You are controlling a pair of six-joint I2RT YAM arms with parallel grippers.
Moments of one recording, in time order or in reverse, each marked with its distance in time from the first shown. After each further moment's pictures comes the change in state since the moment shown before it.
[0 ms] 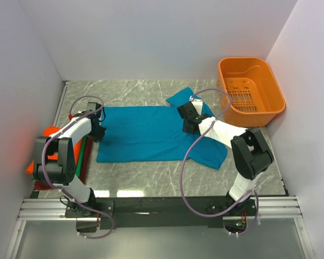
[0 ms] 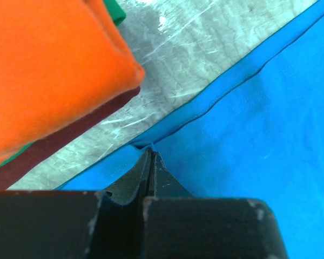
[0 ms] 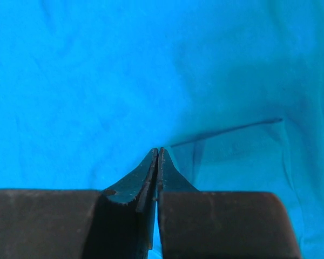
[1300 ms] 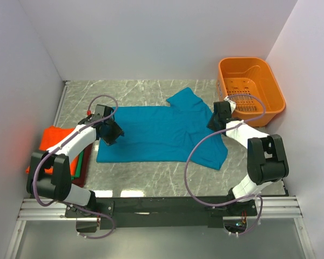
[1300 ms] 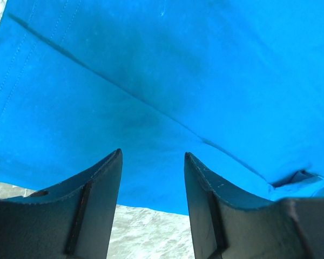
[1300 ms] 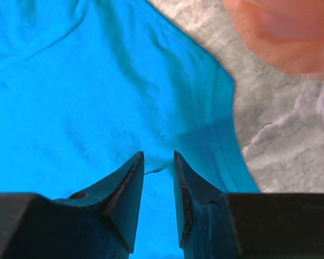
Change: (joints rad) left arm -0.164 -0.166 -0.075 0.101 0.287 0.119; right arm -0.384 -0.118 -0.196 0.201 -0.254 -0.024
